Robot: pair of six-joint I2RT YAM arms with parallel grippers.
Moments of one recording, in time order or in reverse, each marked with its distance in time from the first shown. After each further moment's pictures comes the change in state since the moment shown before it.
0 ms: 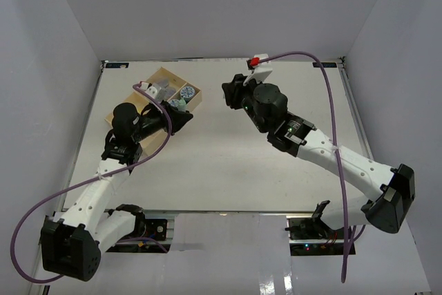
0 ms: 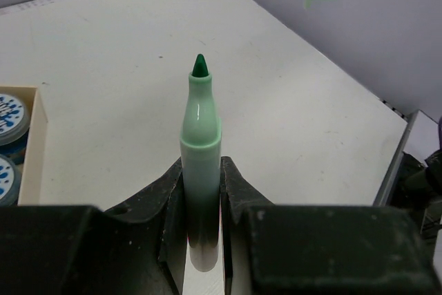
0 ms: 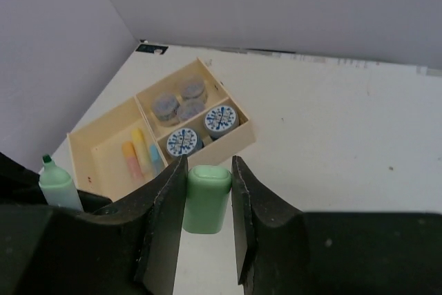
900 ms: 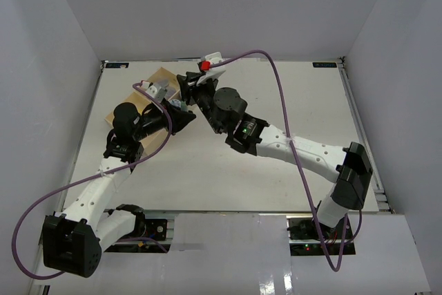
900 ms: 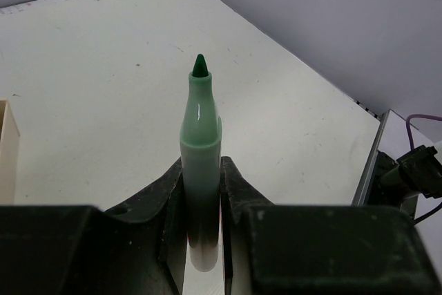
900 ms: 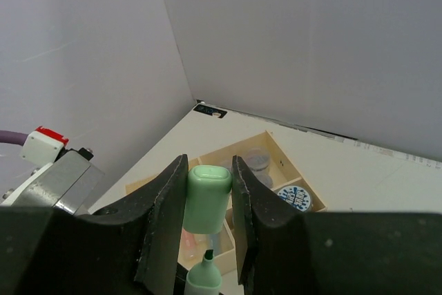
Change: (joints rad) left arm 0.000 0.034 -0.016 0.110 0.103 -0.073; right arm 0.196 0.321 0.262 0.372 0.100 -0.224
